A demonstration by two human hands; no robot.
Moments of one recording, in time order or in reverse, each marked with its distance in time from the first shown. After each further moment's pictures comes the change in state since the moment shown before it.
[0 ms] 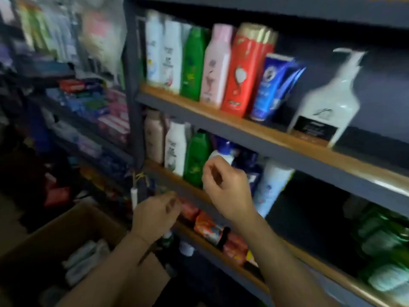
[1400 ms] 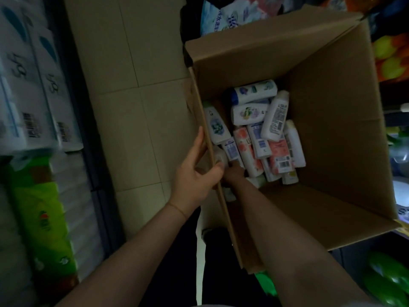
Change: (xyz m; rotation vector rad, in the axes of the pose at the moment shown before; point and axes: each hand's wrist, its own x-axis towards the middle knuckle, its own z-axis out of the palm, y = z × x) left_hand -0.270 -0.414 0.004 -0.838 0.267 -1.279; right_hand -0.369 -0.030 0.638 -0.104 -1.470 1.307
